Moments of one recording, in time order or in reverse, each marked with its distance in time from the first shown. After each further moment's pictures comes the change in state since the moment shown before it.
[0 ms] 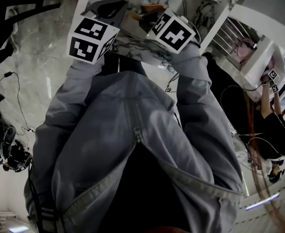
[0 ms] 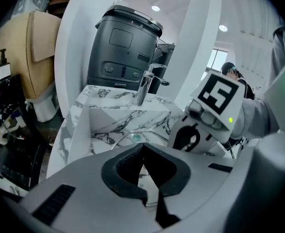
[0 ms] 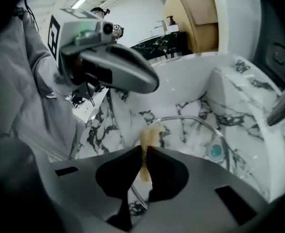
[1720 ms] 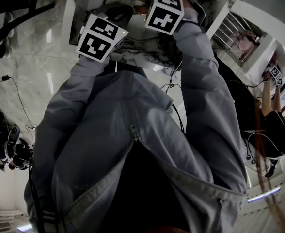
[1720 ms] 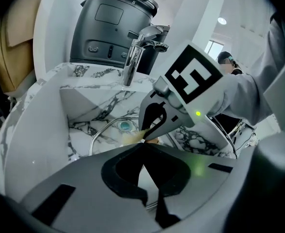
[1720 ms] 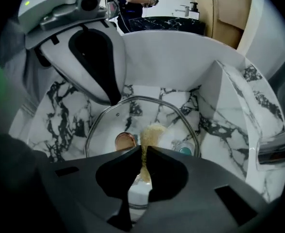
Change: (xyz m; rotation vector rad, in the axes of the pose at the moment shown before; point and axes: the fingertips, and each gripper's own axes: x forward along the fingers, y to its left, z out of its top) left arm 0.070 -0.021 -0.030 0.051 0.153 -0.099; right arm 0.013 -0.105 -0.024 -0.294 0.227 -0.198
